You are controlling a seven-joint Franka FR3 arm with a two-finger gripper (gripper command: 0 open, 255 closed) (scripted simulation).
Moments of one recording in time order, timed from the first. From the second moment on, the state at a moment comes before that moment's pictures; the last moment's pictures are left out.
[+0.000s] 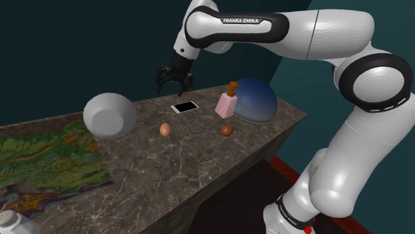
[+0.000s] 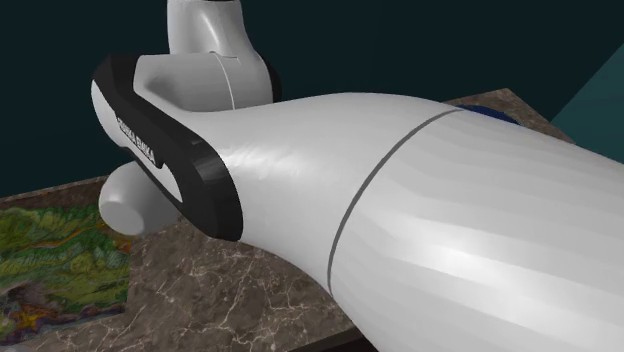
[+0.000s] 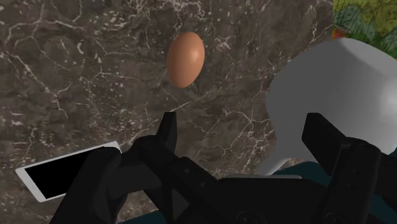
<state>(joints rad) 0.27 0.12 0.07 -1.76 0.24 1.98 0.41</state>
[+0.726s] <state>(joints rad) 0.28 0.13 0.08 -1.77 0.24 2.00 0.41</state>
